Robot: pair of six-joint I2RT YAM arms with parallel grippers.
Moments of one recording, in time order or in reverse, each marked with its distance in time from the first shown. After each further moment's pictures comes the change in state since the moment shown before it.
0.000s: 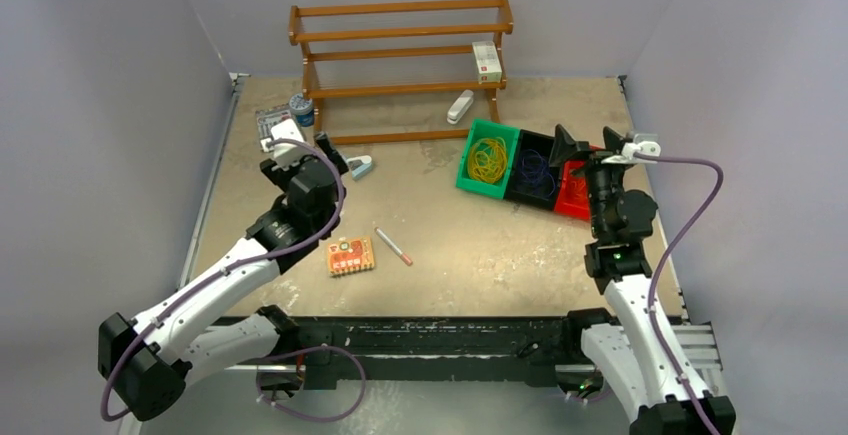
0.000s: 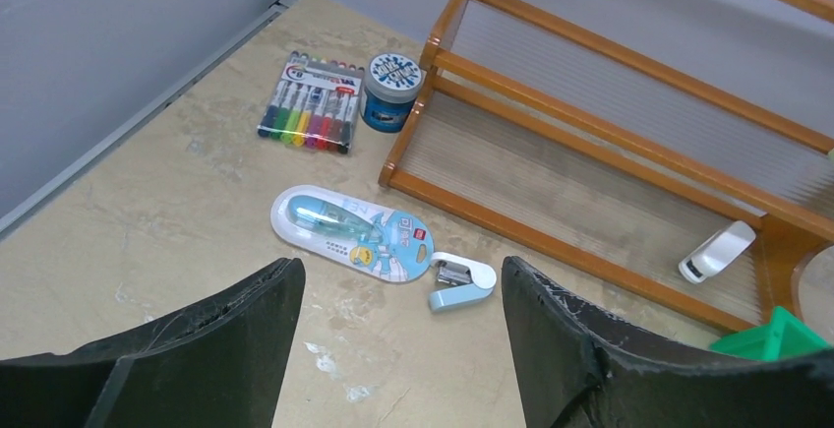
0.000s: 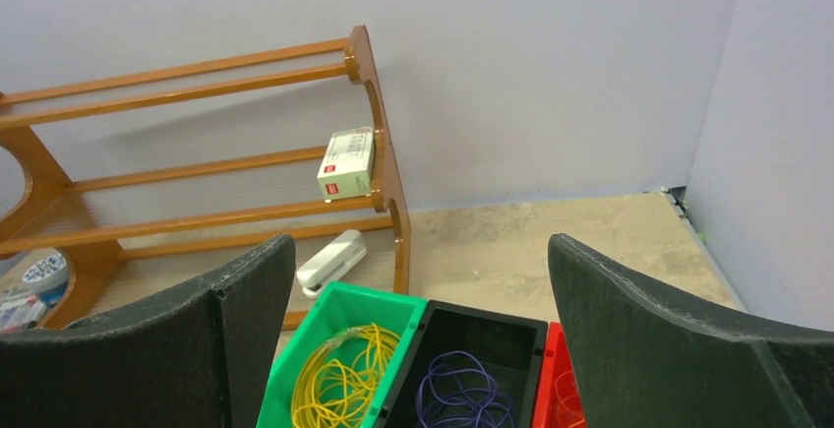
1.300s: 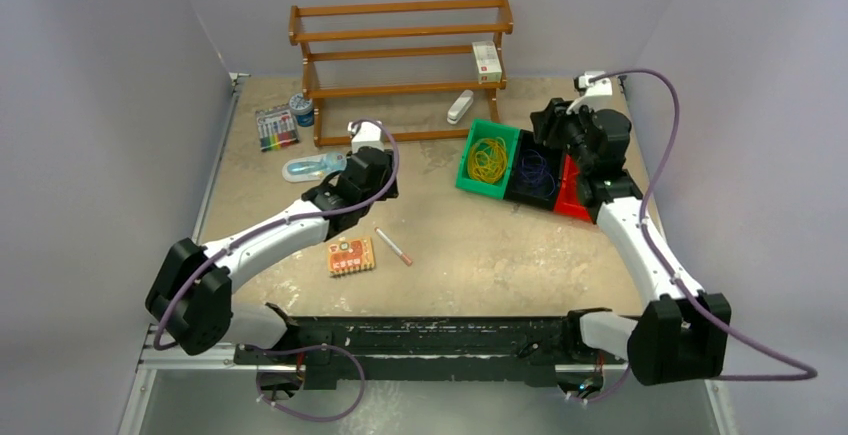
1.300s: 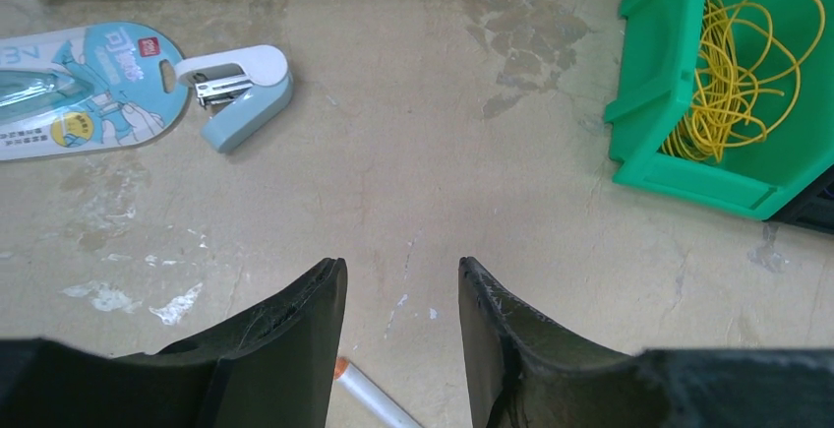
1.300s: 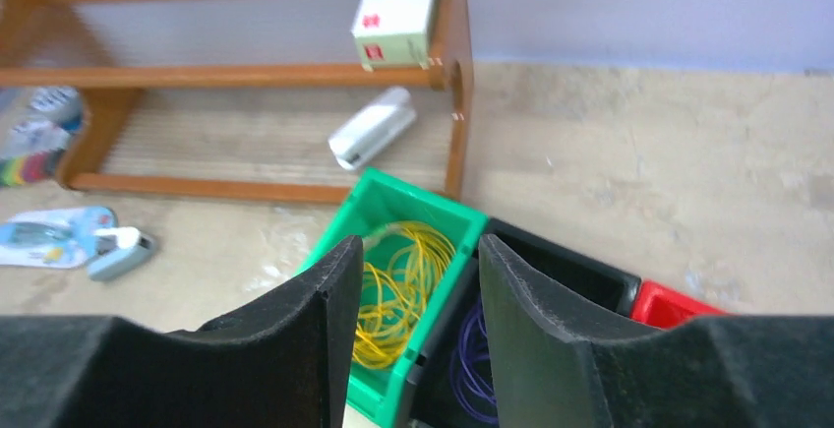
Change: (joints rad) left arm 0.000 0.409 0.090 -0.044 0.643 -0.019; right arm -0.001 0.512 0.395 -0.356 -0.183 0.002
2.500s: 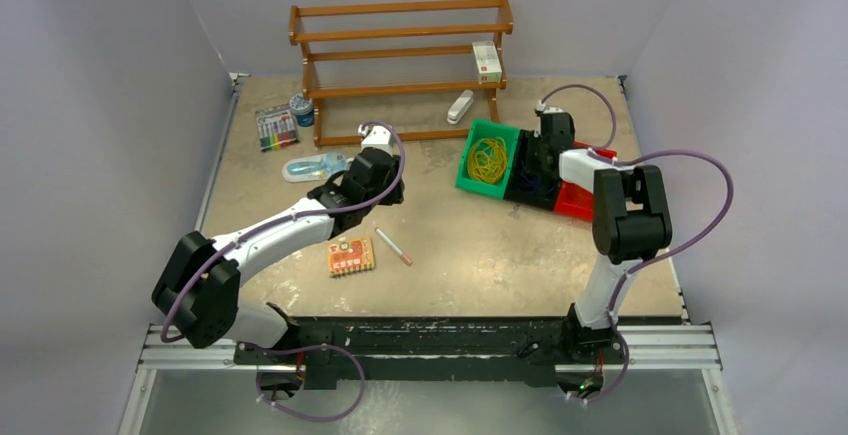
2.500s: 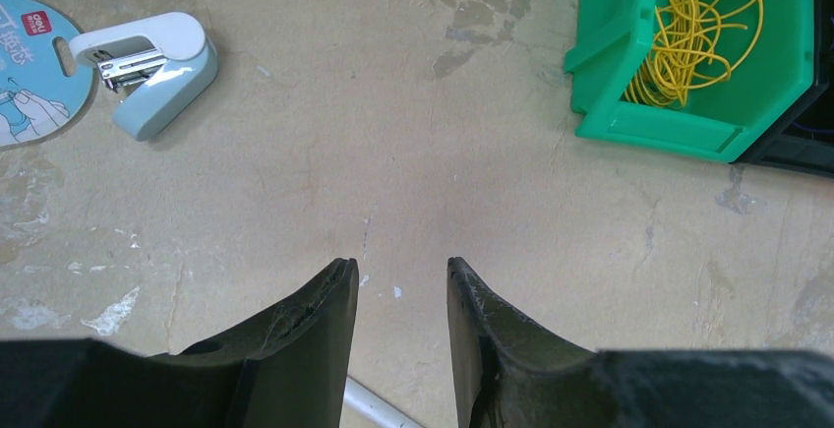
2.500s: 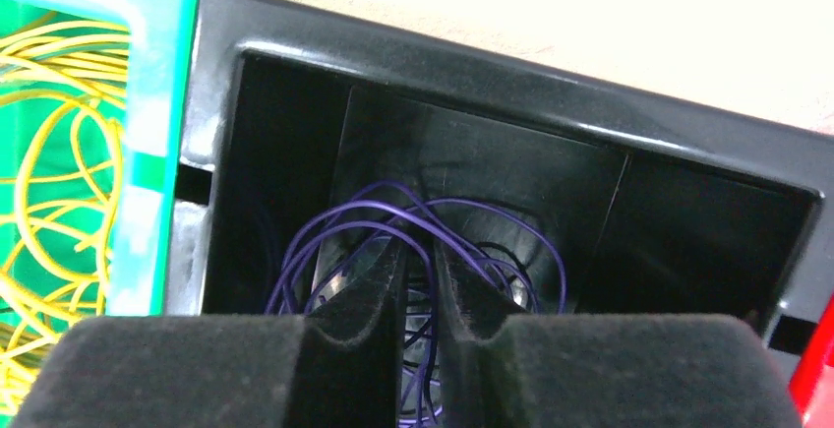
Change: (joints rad) left arm 0.000 0.032 0.000 0.015 0.118 0.011; right arm 0.001 0.647 0.185 -0.190 0.163 0.009
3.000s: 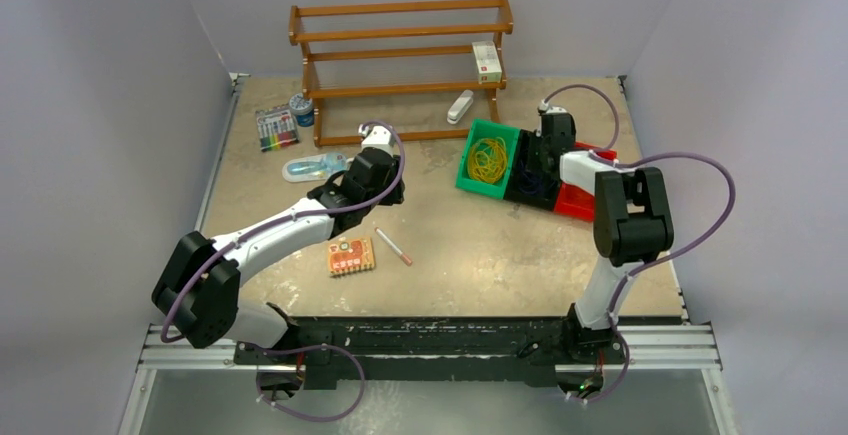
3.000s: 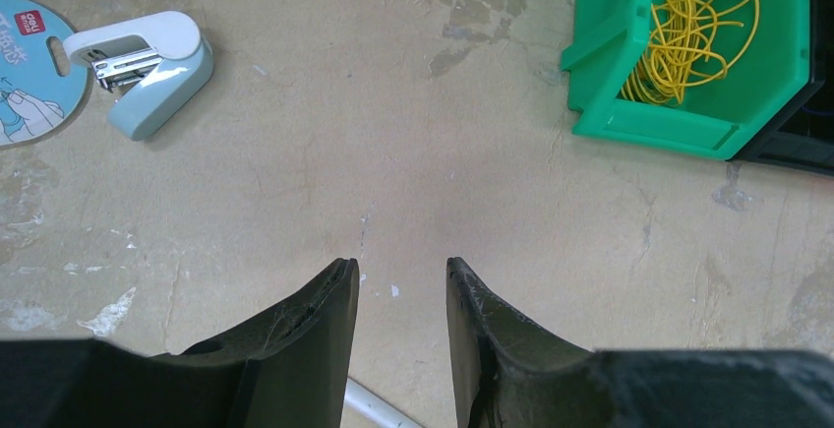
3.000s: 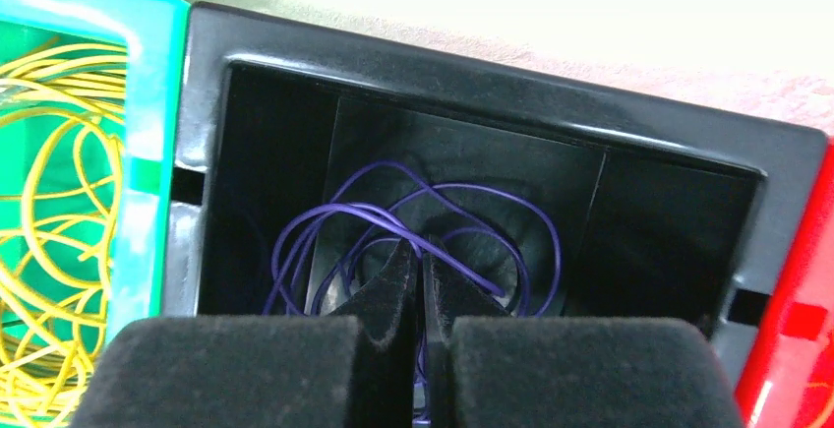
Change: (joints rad) left arm 0.000 0.000 0.000 0.000 0.007 0.000; right arm 0.000 -0.033 -0.026 0.023 0.034 0.023
